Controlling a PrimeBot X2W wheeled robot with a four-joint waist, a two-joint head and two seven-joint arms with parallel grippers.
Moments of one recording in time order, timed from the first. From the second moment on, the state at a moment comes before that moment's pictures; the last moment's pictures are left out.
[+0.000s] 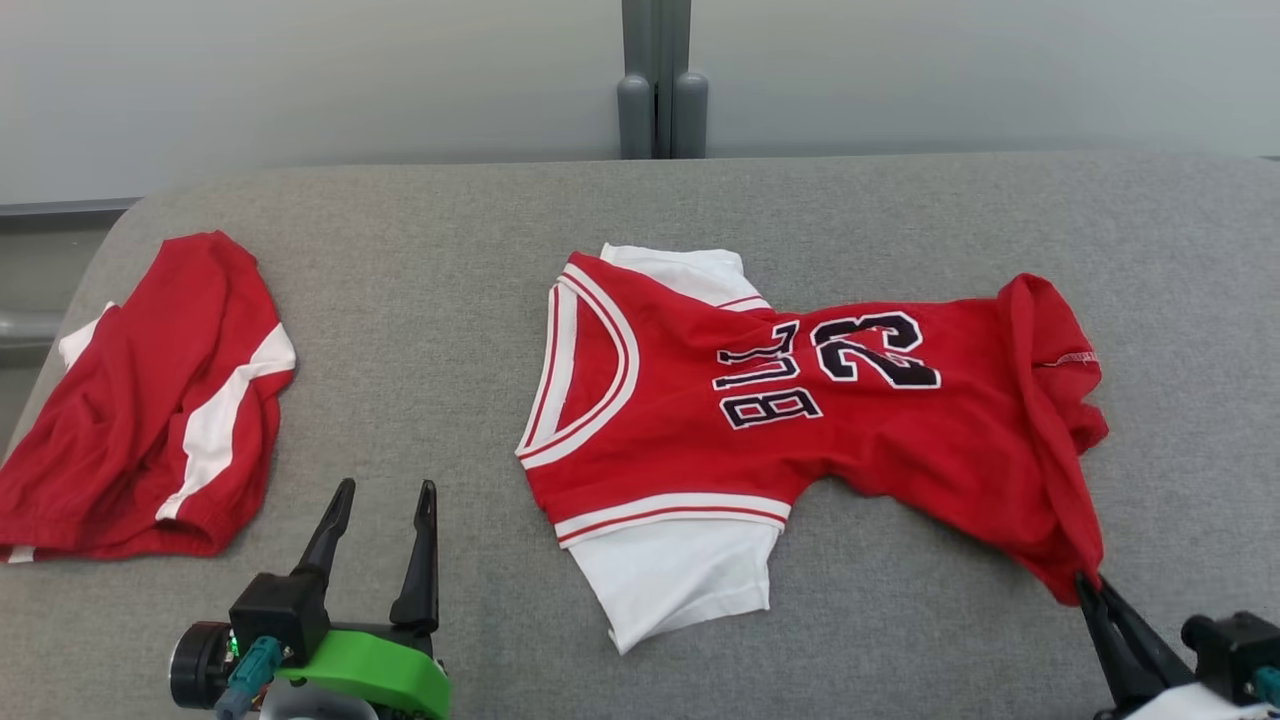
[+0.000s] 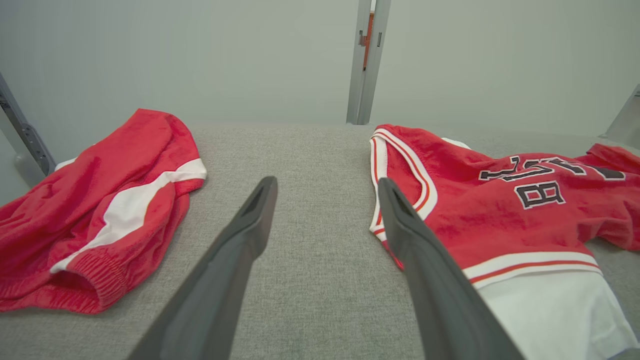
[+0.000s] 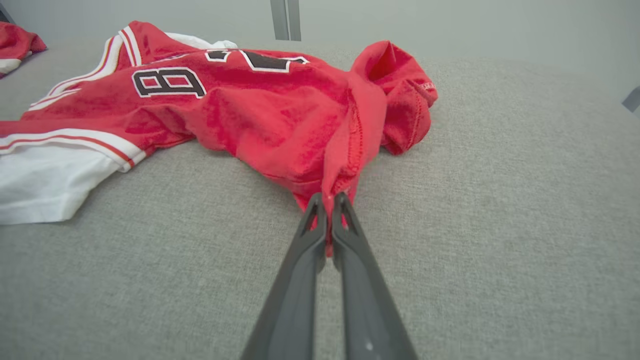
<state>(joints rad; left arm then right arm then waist) -0.05 0.05 -0.09 0.27 -0.17 -0.13 -0.26 0.11 -0.40 0.16 0.26 0.37 0.13 -0.26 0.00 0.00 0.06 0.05</state>
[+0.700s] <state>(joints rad) -0.02 0.05 -0.07 0.29 -0.16 -0.13 -0.26 0.19 -0.35 0.09 0.17 0.44 0.13 -0.26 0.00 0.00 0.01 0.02</state>
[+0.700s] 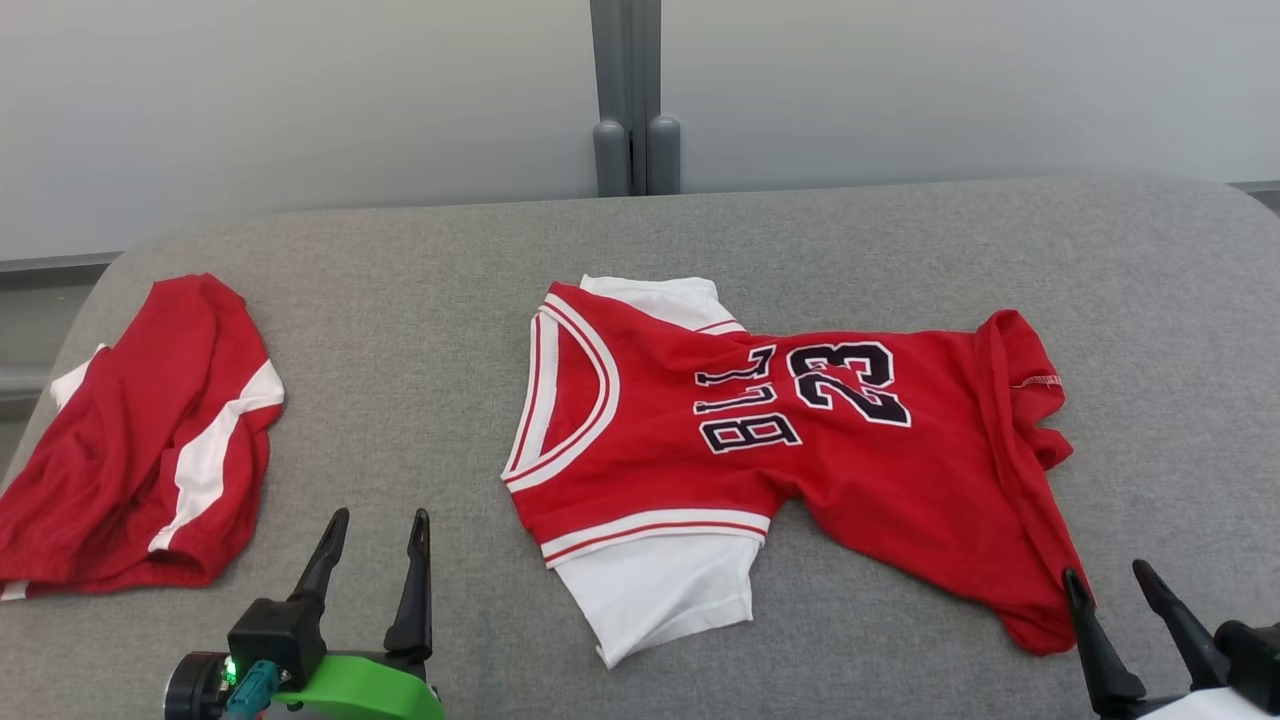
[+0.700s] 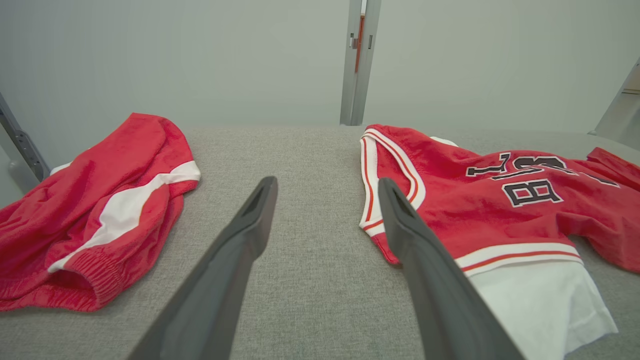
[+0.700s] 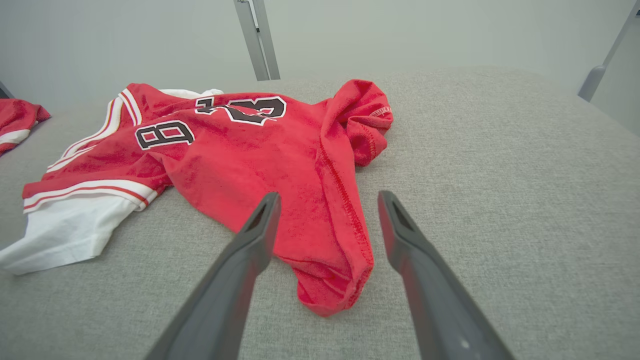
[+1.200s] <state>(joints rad) 0.01 0.05 0.01 0.25 -0.13 -0.13 -0.26 0.13 -0.22 0.06 0.10 0.34 0.13 -0.26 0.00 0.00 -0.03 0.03</state>
